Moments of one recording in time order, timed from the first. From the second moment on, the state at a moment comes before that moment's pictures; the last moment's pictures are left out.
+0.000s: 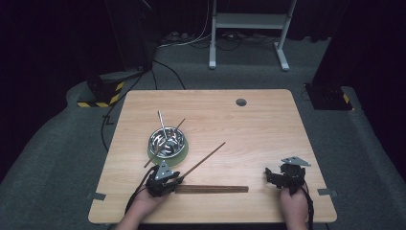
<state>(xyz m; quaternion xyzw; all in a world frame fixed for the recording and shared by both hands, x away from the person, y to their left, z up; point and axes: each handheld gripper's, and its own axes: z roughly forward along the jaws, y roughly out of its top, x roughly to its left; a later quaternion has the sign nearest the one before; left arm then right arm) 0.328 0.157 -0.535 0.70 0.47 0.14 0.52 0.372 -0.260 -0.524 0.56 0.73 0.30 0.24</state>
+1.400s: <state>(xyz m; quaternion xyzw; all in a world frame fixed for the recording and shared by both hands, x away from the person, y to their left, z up) 0.318 0.221 -0.487 0.60 0.50 0.23 0.58 0.372 -0.260 -0.524 0.56 0.73 0.30 0.24</state>
